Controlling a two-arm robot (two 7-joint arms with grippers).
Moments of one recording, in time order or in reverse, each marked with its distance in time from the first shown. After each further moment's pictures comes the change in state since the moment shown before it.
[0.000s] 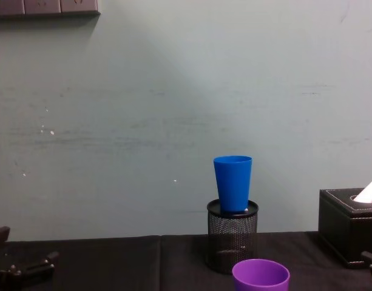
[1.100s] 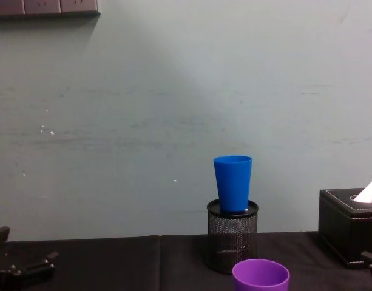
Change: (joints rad) left arm 0.000 0.000 0.000 0.000 0.000 0.000 0.000; right arm 0.000 0.000 0.000 0.000 0.000 0.000 0.000
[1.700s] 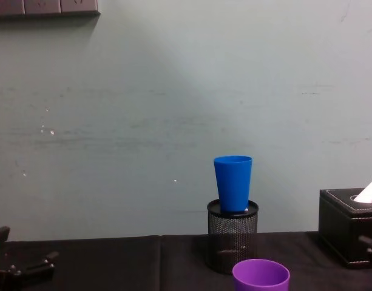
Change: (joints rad) left arm 0.000 0.000 0.000 0.000 0.000 0.000 0.000; right arm -0.009 -0.004 0.028 -0.021 0.007 -0.029 0.024
